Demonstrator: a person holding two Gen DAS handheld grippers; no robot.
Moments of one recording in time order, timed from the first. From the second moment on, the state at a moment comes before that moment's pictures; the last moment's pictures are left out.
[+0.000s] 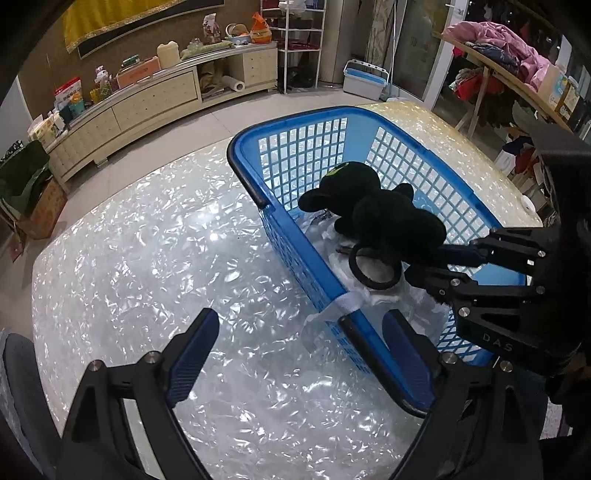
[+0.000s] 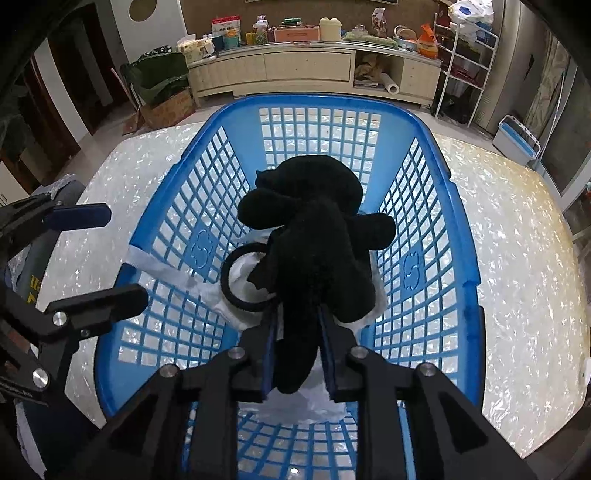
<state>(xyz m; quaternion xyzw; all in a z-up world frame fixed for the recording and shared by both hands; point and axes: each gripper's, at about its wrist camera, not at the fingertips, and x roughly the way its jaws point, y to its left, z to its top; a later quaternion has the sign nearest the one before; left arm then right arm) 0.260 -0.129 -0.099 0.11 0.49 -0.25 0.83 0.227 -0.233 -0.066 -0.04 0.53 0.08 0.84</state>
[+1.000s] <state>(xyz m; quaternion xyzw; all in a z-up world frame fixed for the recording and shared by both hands) 0.133 -0.065 0.003 0.03 0.32 -0.13 0.94 0.134 -0.228 0.026 -0.01 0.38 0.07 0.92</state>
